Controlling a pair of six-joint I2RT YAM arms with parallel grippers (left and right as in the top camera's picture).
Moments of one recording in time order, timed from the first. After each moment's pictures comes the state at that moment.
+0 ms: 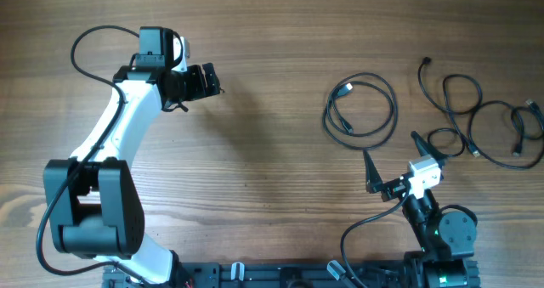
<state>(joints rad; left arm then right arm) -0.04 1.77 1.23 -0.58 0.19 -0.27 0.08 0.01 0.01 0.02 -0.25 -0.12</state>
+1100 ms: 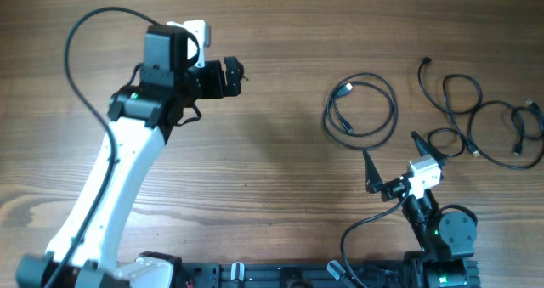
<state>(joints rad) -0.21 1.42 1.22 -0.58 0.19 -0.27 0.08 0.01 0.01 0.02 -0.25 -0.12</state>
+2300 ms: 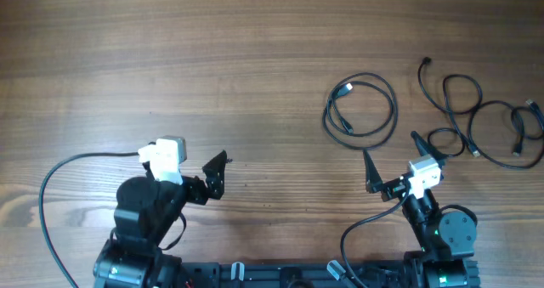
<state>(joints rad) -0.21 0.38 0.39 -0.40 0.17 -0.28 0.08 0.01 0.01 0.02 -0.25 -0.12</state>
